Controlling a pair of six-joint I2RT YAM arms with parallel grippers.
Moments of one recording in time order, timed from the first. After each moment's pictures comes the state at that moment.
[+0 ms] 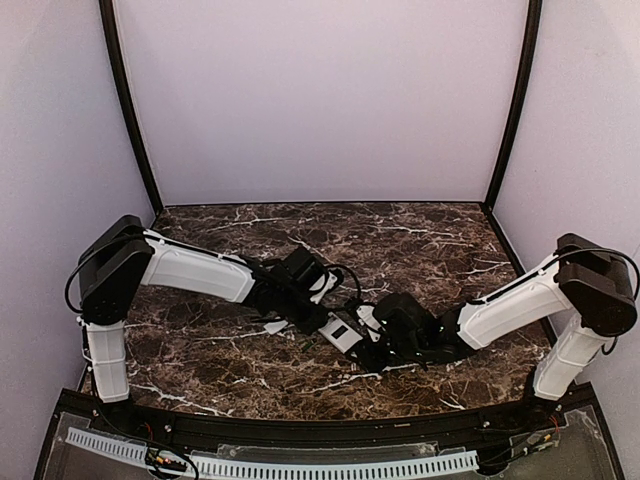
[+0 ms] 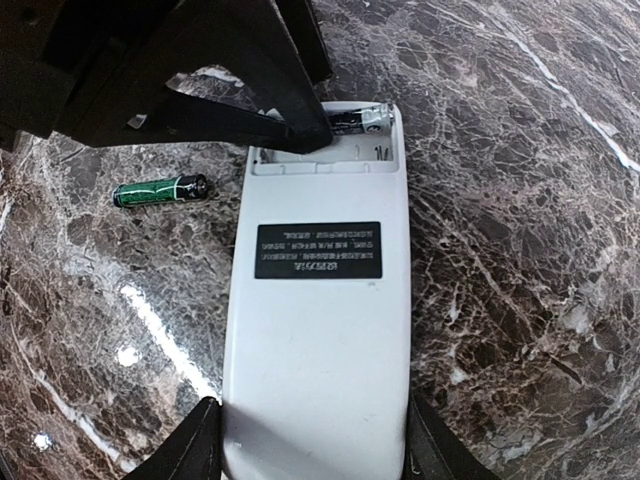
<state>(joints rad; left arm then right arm) -0.93 1.98 1.24 -0.29 -0.06 -0.12 1.08 1.65 0.64 0.17 0.10 0.29</state>
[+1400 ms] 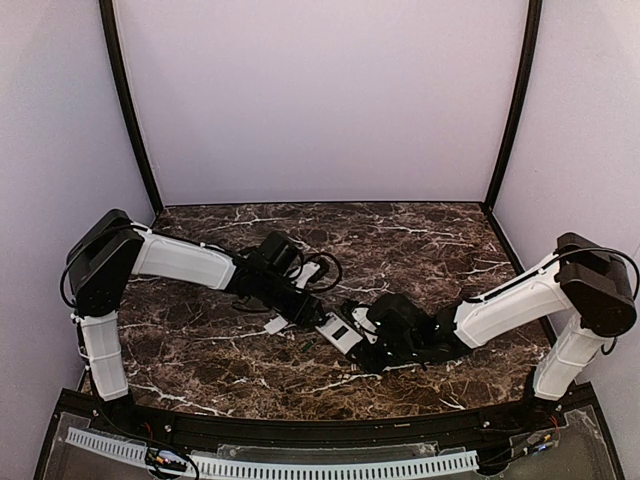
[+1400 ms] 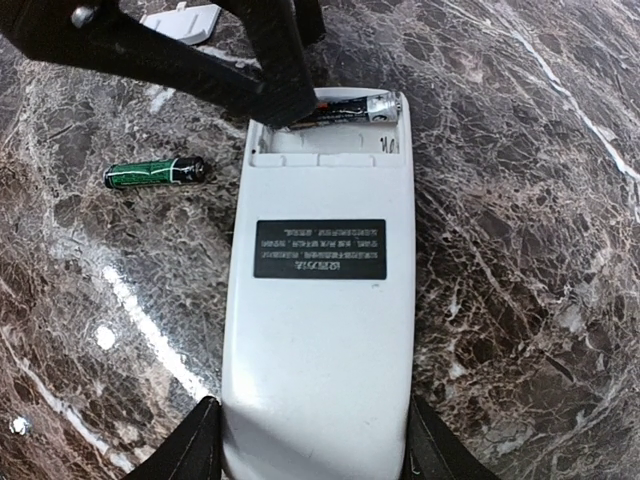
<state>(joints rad) -0.81 1.94 1.18 -0.21 0.31 -0.17 1.11 1.66 0.69 0.09 0.14 0.25</state>
